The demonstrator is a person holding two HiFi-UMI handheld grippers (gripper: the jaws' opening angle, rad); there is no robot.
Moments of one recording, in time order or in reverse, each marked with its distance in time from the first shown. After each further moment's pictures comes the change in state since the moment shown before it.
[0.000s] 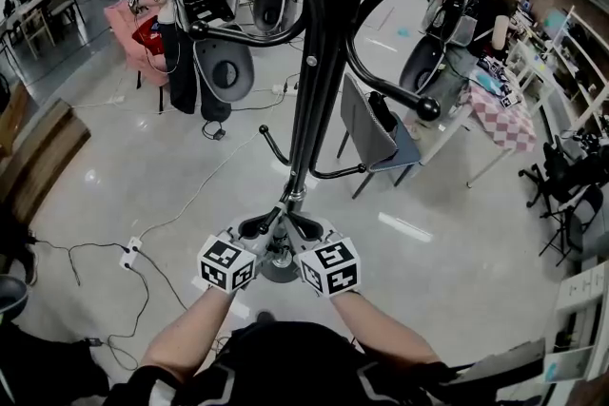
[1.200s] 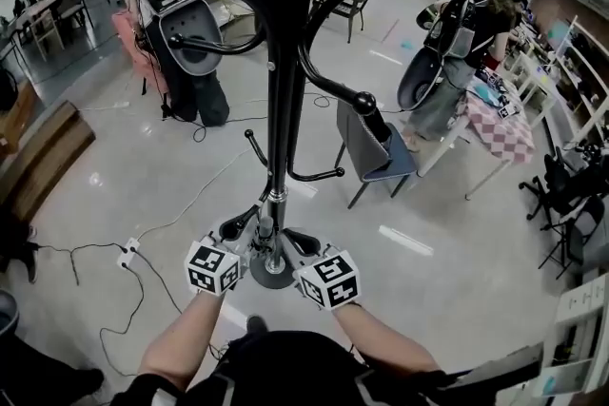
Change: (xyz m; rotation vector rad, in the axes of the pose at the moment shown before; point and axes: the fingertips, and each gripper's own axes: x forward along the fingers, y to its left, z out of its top) left arm -0.013 -0.005 0.011 0.049 -0.053 0.187; right arm -0.057 -0.001 -0.013 -0.031 0.023 0.097
